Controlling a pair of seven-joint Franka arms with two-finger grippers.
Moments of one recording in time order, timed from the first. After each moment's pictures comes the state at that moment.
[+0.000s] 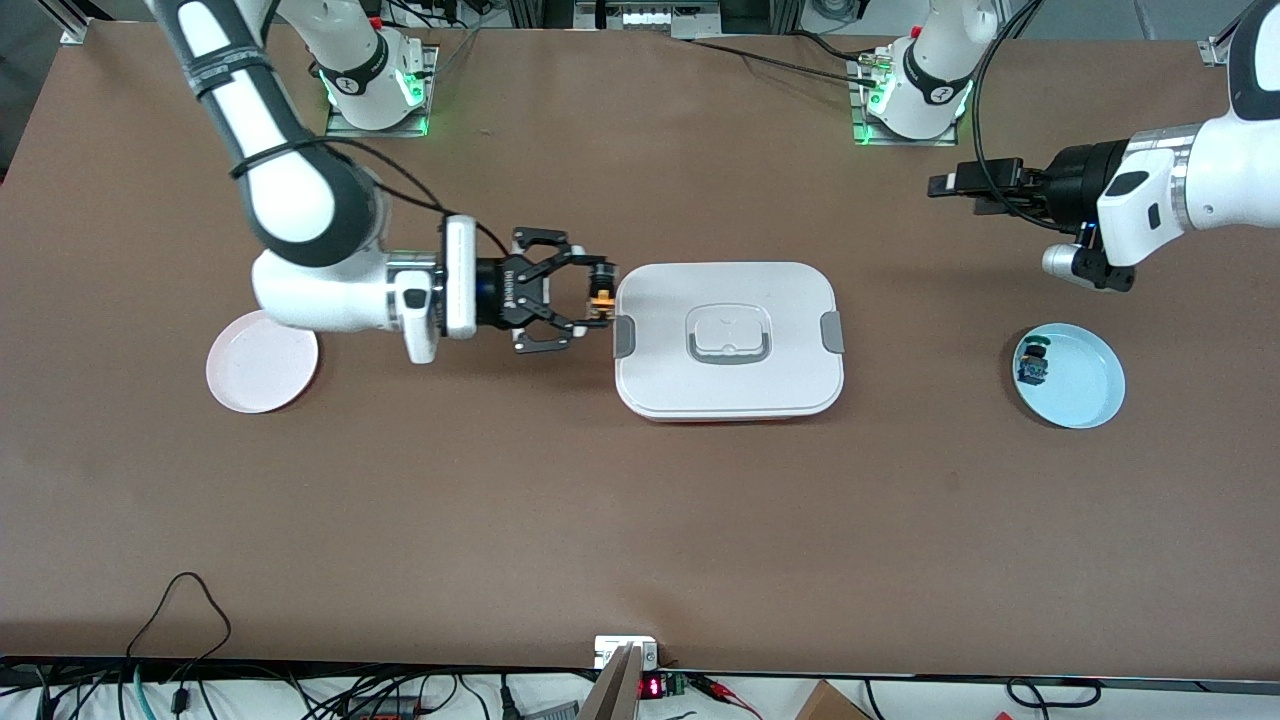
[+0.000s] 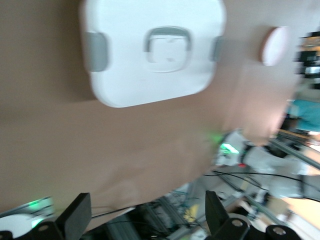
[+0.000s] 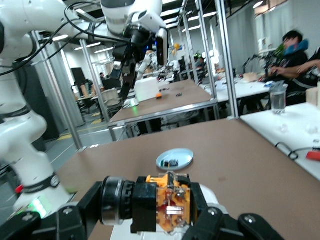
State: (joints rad) left arm 0.04 0.07 -0.03 -1.71 -0.74 1.35 -0.01; right arm 0.20 0.39 0.32 -1.75 1.60 2.10 -1.91
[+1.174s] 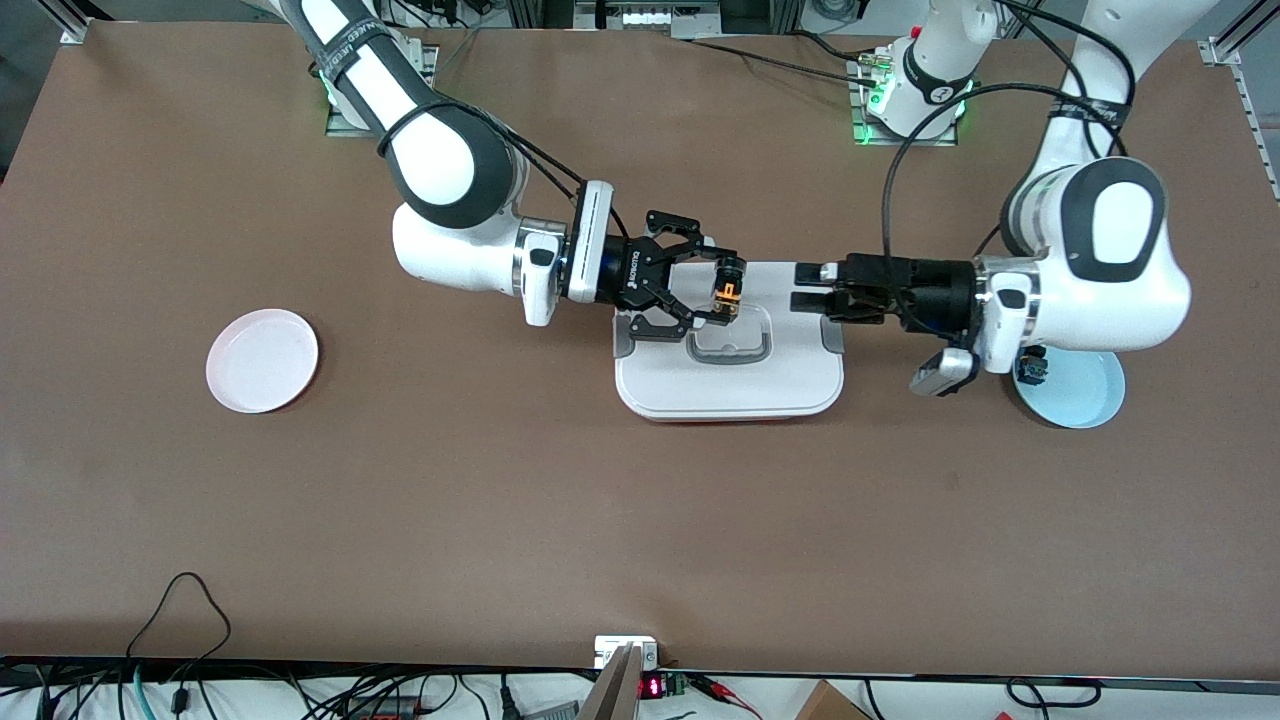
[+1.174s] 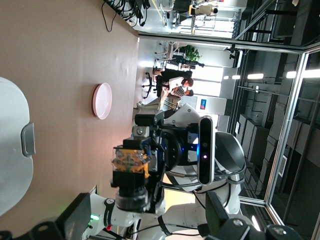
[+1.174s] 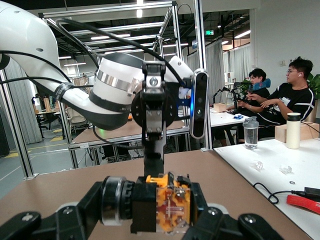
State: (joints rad) left arm 0.00 0.30 -0.19 -1.79 -1.45 1.73 0.40; right arm 0.42 0.50 0.32 -1.57 1.82 2.38 -2.08
